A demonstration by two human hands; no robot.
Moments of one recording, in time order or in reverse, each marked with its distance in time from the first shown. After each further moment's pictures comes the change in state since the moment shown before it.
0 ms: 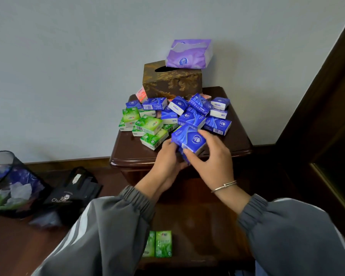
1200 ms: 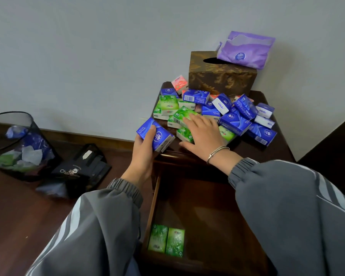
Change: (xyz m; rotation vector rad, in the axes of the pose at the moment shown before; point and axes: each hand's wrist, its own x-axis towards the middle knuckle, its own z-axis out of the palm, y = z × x) left_hand 0.030 0.019 -0.158 -0.095 0.290 0.270; right_hand 0.070 -0.029 0.122 -0.689 -0.596 -0.422
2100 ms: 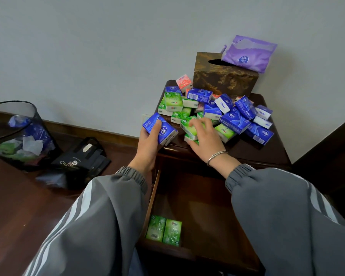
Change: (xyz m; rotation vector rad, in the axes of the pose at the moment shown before) left_hand 0.000 -0.006 0.002 0.017 -0.016 -0.001; right_hand -0.027 -0.007 0.004 0.380 0.081 0.090
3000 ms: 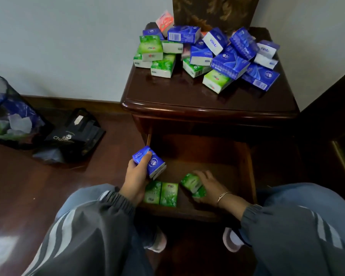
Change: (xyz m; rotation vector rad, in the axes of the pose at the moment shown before) left_hand -0.104 -0.112 -0.050 0.066 0.237 -0.478; right_hand -0.198 0.078 0.128 0.171 -0.757 0.355
